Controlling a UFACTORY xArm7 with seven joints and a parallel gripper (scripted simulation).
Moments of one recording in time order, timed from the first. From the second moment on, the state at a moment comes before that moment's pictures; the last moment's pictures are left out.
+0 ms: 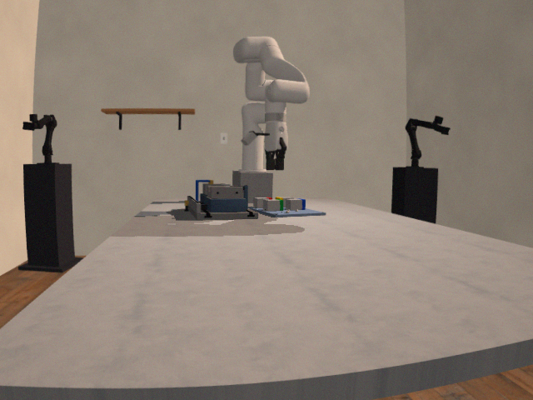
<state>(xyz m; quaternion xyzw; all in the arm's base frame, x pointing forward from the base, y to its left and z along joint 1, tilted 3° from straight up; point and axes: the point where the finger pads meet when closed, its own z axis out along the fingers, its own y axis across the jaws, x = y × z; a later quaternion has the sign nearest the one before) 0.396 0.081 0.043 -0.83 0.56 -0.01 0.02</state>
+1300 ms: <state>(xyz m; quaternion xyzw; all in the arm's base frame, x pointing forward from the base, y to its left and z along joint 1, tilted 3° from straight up) 0.408 0.076 0.006 -0.83 0.56 -0.01 0.02</state>
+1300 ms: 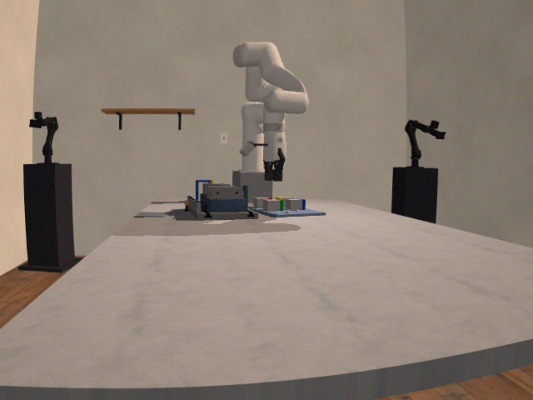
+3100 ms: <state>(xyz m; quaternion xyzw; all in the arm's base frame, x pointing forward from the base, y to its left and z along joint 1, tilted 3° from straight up) 0.406 0.077 -0.015 -0.83 0.56 -0.01 0.02</state>
